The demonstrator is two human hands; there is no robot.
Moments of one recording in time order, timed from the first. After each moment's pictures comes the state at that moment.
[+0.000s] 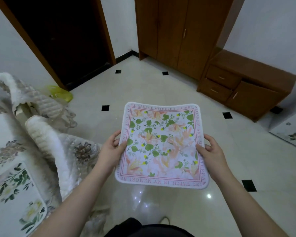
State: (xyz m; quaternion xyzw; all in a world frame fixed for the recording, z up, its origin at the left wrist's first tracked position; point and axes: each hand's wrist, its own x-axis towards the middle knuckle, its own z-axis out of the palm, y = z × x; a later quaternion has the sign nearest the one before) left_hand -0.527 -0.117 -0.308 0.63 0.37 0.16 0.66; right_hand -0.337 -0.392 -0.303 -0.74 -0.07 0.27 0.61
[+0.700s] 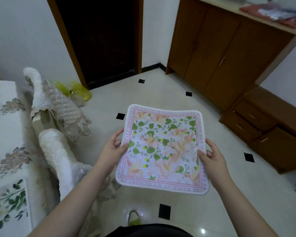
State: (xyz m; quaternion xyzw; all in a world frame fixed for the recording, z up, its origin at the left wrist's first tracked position) left_hand -0.477 0.066 -0.318 0.56 0.38 0.22 0.70; right_hand -0.236 -0.176 -0.293 -0.74 -0.15 0.29 0.58
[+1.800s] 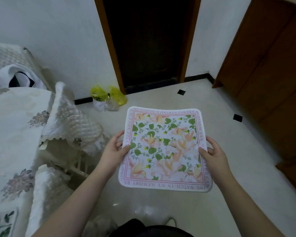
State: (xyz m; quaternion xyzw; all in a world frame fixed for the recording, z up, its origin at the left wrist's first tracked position) left_hand -0.342 0.249 -0.304 0.49 0.51 0.31 0.64; right_hand -0.028 0.114 -0.316 -0.70 -0.27 0.41 0.53
